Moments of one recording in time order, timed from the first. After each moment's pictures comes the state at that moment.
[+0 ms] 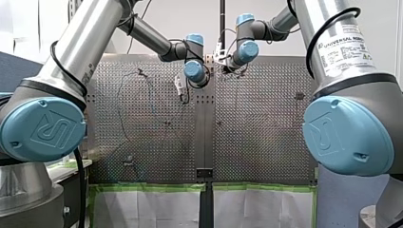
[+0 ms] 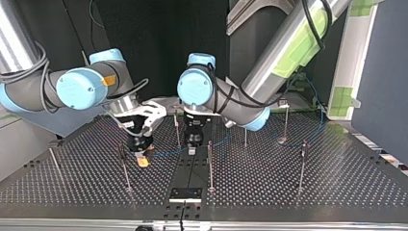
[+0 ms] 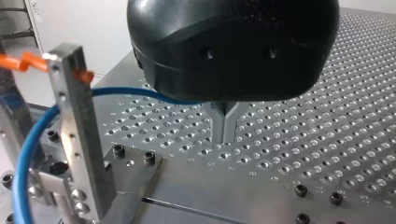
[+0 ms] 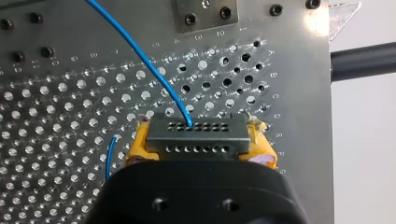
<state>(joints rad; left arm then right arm) -0.52 -2.01 -1.32 -2.95 -1.94 -1.79 2.12 -1.18 1.21 0.00 1.51 1.76</state>
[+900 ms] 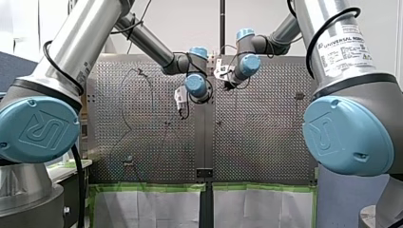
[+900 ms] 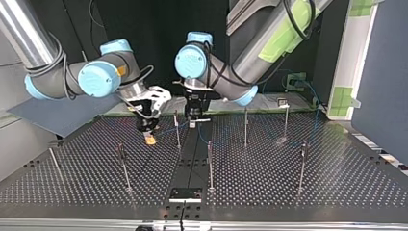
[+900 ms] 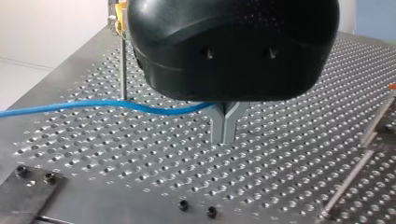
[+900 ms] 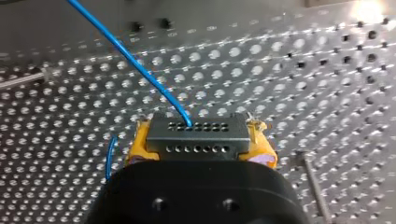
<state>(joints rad) -0.59 -2.01 -1.52 -2.84 -2.01 -1.78 2.11 -1.18 1.38 -0.06 1.51 1.74</state>
